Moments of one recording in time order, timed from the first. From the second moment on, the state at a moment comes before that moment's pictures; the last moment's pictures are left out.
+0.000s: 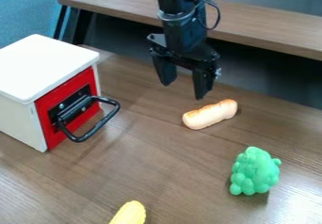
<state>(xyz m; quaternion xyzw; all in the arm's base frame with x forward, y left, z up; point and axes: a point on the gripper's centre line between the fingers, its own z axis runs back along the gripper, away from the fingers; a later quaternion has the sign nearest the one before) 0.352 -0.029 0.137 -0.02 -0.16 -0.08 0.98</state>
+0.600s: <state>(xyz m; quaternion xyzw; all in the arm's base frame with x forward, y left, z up) 0.337 -0.013 0.108 -0.02 -0.11 -0.06 0.99</state>
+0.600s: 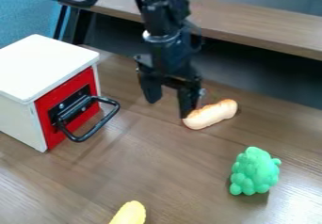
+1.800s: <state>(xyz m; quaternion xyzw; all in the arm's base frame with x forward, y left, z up) 0.309 0.060 0.090 0.04 -0.09 -0.01 0.99</state>
